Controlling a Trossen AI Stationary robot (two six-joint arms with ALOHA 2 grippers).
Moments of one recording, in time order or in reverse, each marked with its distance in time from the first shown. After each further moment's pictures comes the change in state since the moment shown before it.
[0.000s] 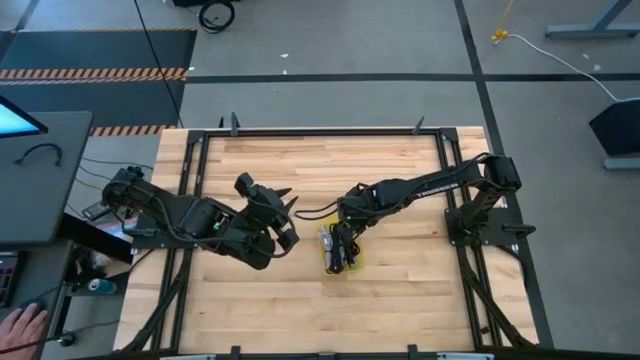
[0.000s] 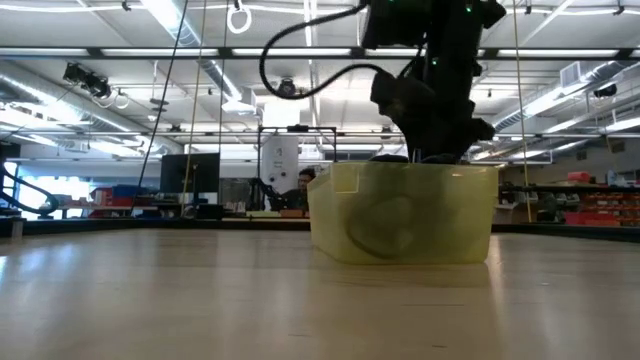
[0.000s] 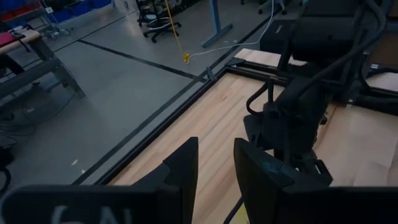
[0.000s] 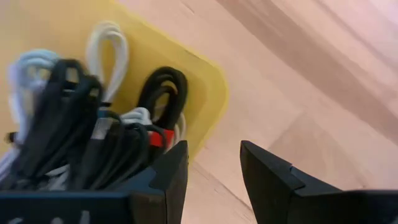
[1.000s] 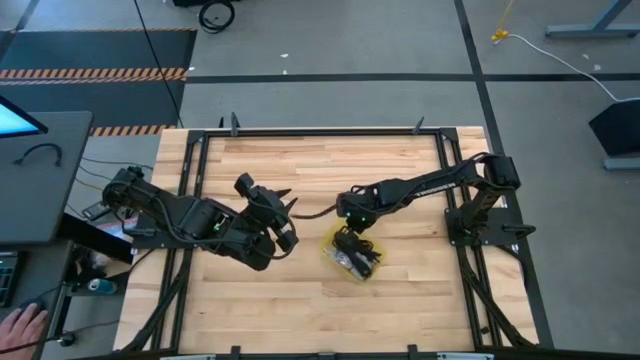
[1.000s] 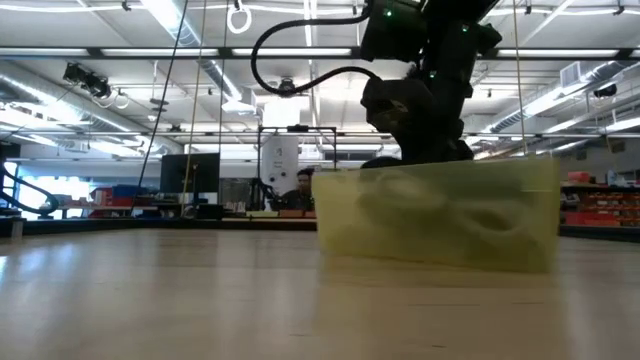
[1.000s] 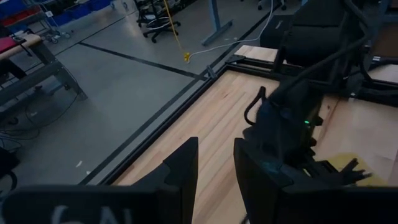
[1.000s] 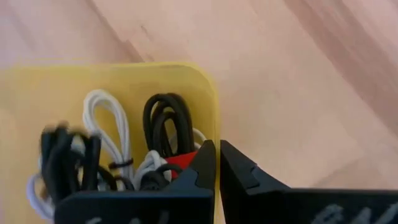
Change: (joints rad) left arm -0.005 0.002 0.000 -0.012 0.001 0.017; right arm -0.035 0.001 -0.093 0.222 -0.123 -0.191
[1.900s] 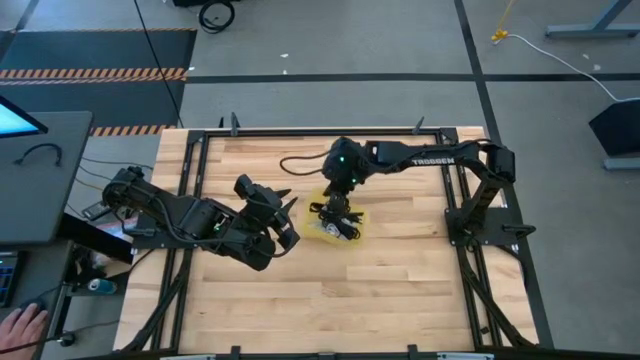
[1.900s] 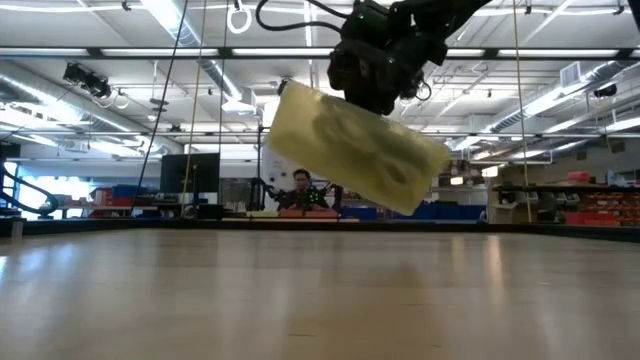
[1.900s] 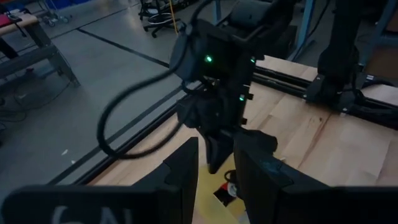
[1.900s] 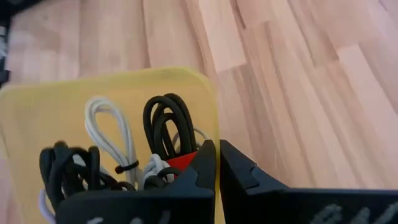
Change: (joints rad) left arm 0.000 0.000 0.000 0.000 0.001 -0.110; right arm -0.277 0.000 0.170 0.168 -0.298 -0.578
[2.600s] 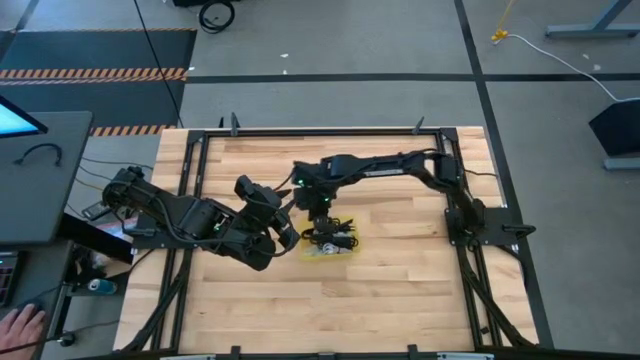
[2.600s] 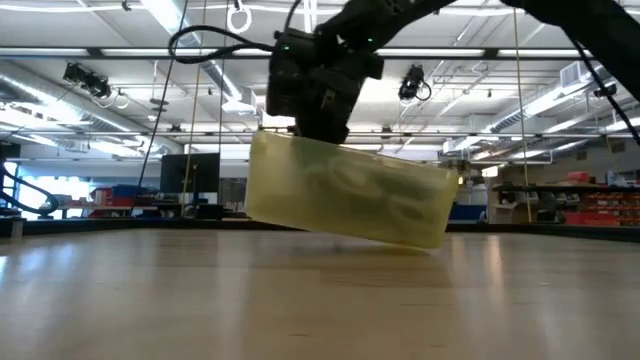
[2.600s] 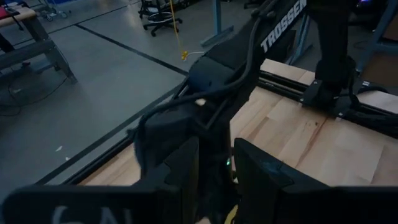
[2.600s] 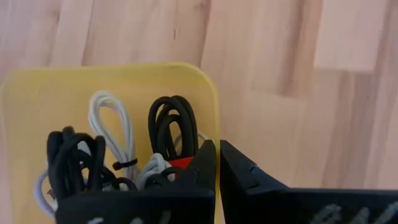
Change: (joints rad) left arm 0.000 0.000 0.000 0.008 0.001 -0.030; right arm 0.103 0.425 0.468 -0.347 -0.102 -0.336
